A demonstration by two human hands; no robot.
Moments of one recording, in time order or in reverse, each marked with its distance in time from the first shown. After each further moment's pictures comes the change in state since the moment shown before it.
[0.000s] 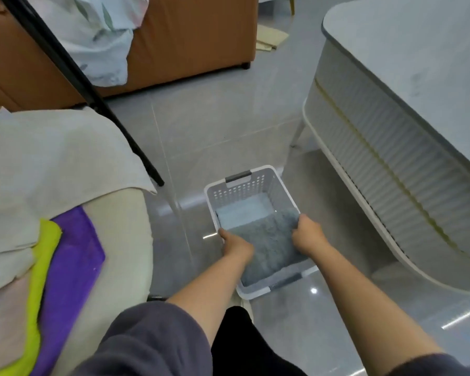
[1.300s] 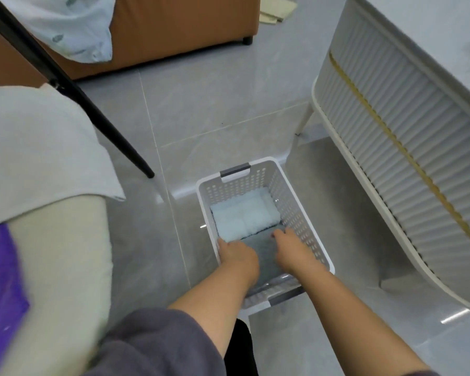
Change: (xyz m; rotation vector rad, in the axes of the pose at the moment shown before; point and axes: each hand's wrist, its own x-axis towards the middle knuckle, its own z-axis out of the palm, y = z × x) left_hand 0.013 0.003 0.016 1.966 -0.208 0.581; right_hand 0.044 0.014 0.063 -0.313 -0.193 -0.239
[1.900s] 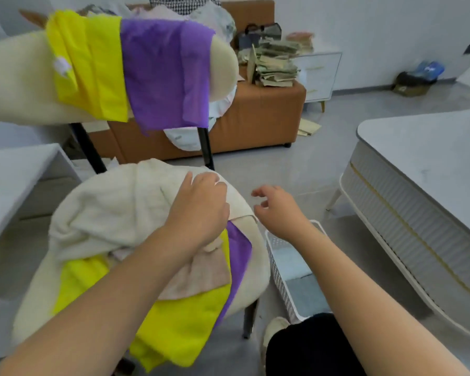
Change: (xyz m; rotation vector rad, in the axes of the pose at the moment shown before) left_hand -0.340 -0.245 -0.031 -0.187 1.115 -0.154; right_hand -0.223 -0.273 -0.146 0.265 0.507 -0.528
